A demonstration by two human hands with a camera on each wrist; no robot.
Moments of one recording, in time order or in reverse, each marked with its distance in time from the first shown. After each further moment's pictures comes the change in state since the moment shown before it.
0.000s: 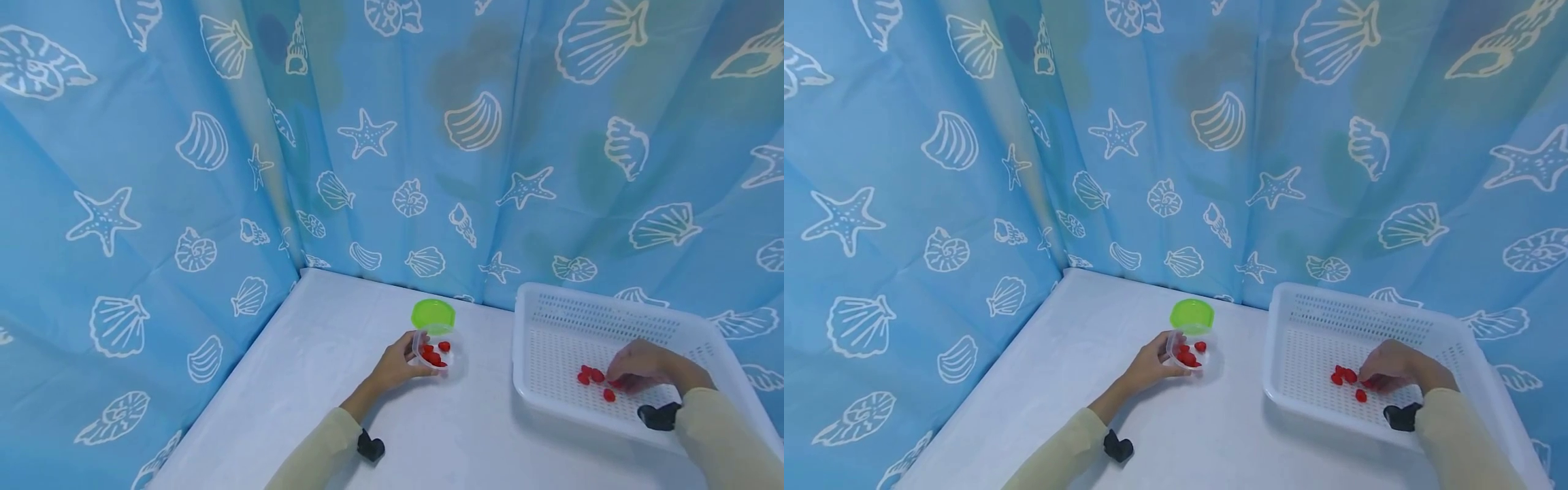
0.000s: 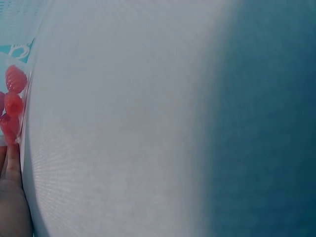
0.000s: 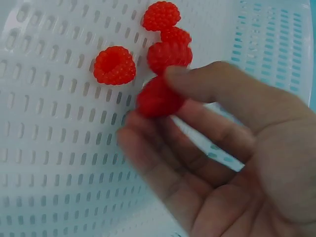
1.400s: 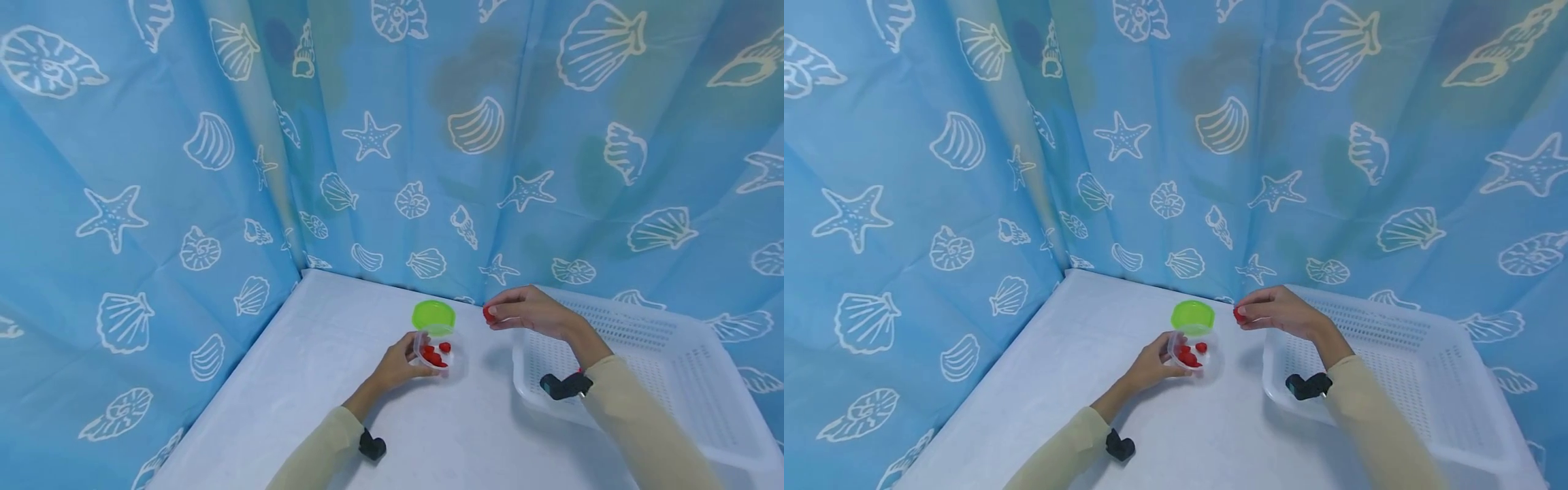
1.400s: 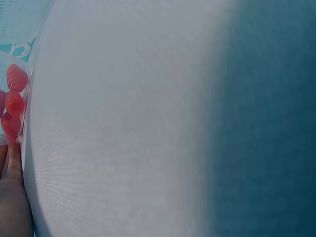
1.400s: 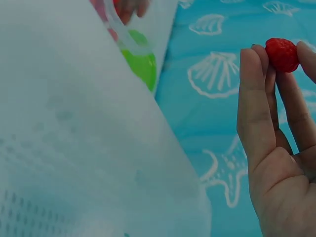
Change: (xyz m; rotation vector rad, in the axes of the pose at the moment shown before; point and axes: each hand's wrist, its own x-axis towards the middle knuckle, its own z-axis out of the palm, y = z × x) left_hand 0.000 0.004 0.000 -0.009 -0.003 -0.011; right_hand 0.018 -0.180 0.056 0.412 -0.241 -0.561
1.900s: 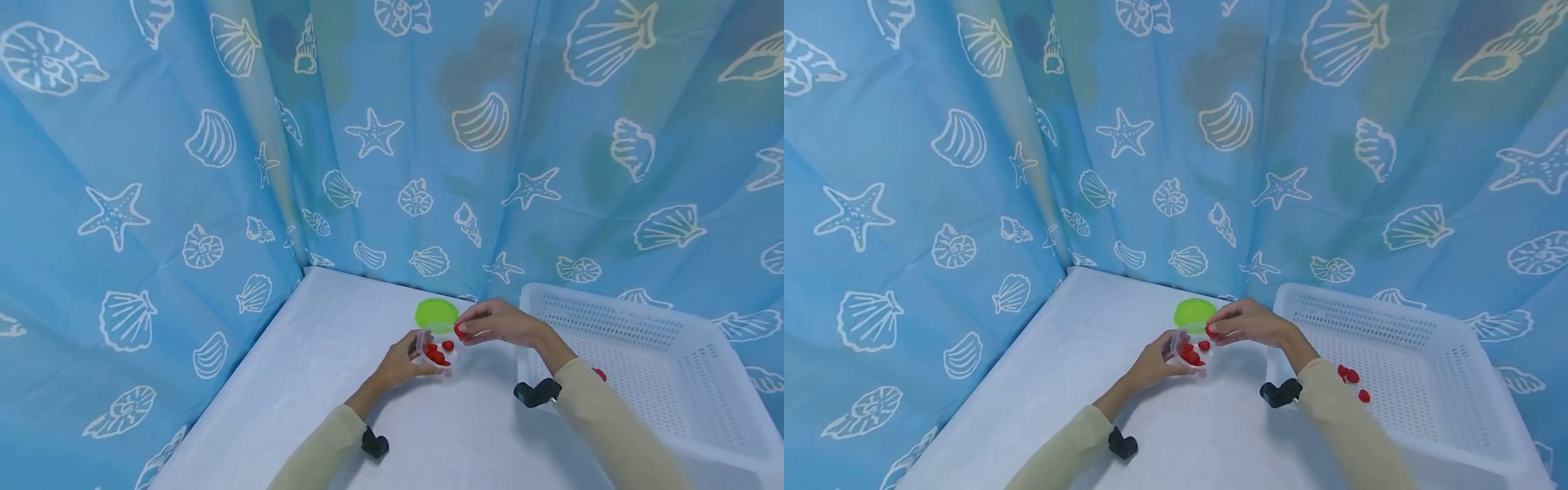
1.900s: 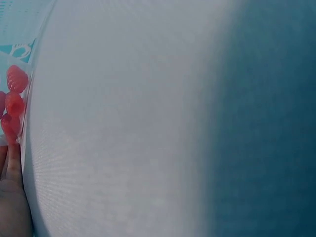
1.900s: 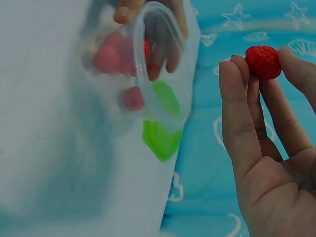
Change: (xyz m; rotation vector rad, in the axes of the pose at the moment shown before) left_hand -0.001 -0.002 0.000 0.001 0.009 0.006; right_hand 0.035 0.017 0.049 -0.025 -0.087 0.051
